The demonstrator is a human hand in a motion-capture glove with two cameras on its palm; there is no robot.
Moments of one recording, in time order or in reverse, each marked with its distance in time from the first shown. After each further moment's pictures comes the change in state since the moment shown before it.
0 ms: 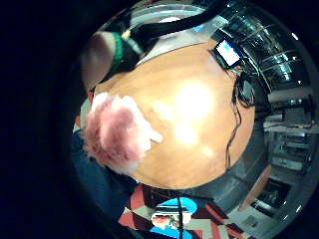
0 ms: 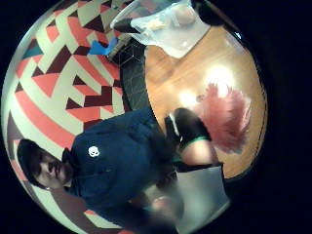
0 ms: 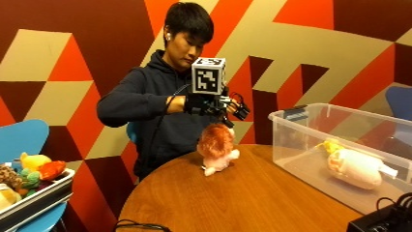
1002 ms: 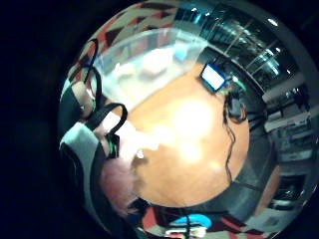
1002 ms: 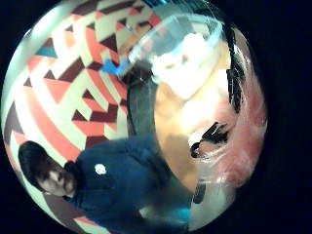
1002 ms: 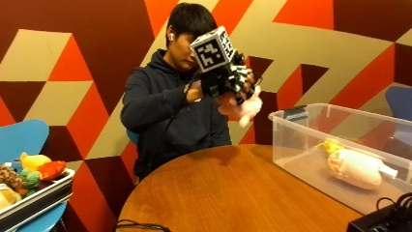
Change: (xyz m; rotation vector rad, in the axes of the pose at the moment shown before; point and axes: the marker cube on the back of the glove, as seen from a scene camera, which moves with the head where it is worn) arm -0.010 -0.050 -0.078 0.407 -0.091 0.069
